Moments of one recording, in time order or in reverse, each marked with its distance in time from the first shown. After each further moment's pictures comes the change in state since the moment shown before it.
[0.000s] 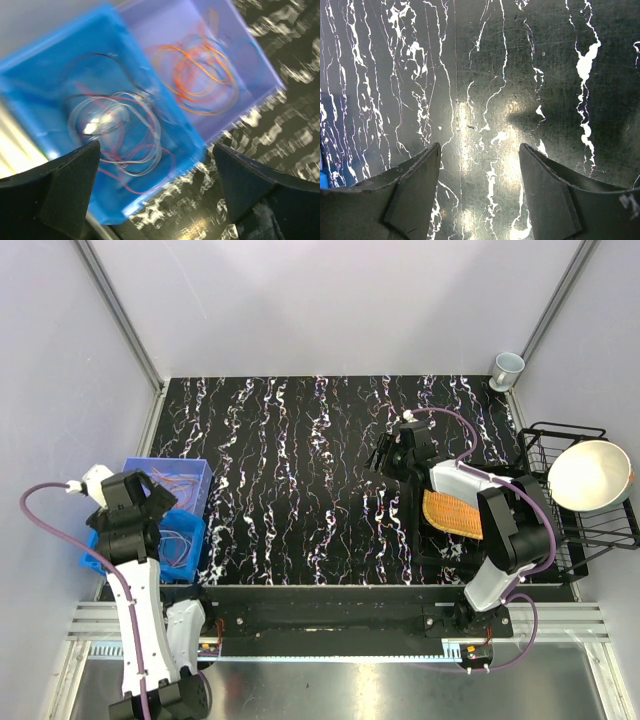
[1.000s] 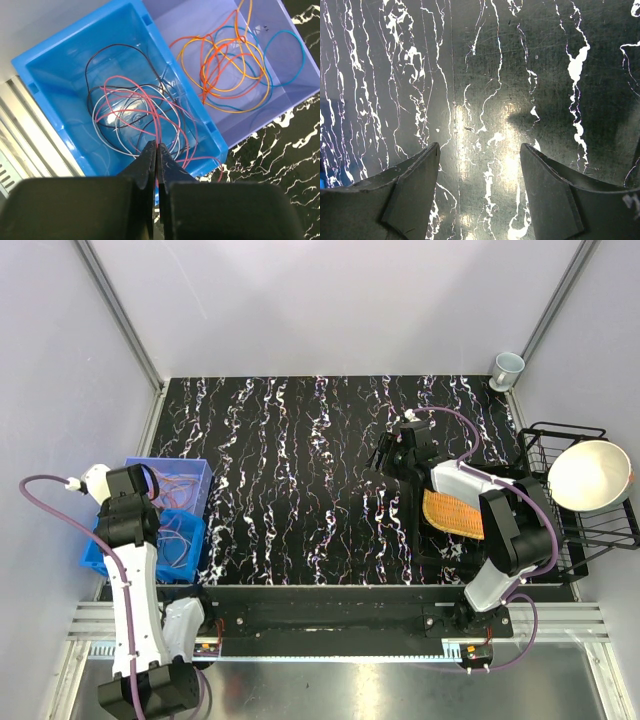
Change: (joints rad) left arm -0.027 0.094 0.032 -0.061 -0.089 -0.016; right arm 0.000 -0.015 0.000 -0.010 0.029 -0.002
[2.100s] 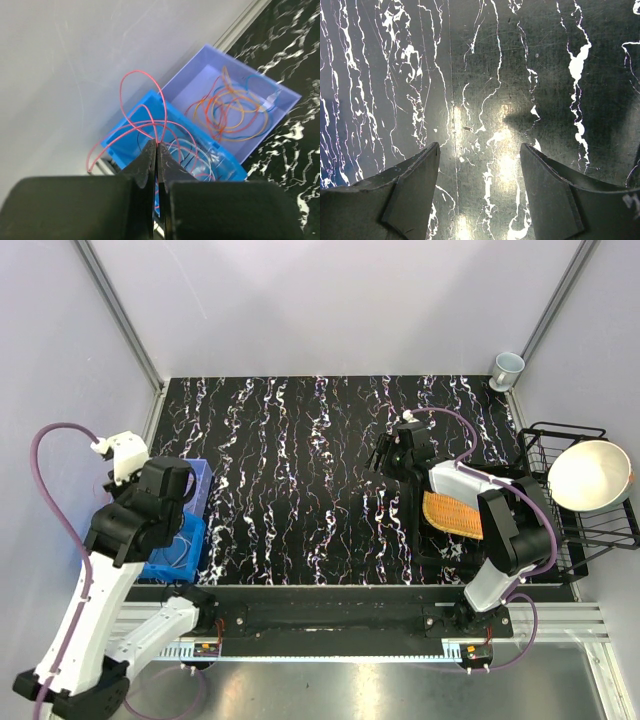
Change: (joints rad) left arm -0.715 0.019 0.318 -0.289 -0.680 0.040; right arm 0.016 0.006 0.000 0.000 0.023 -0.002
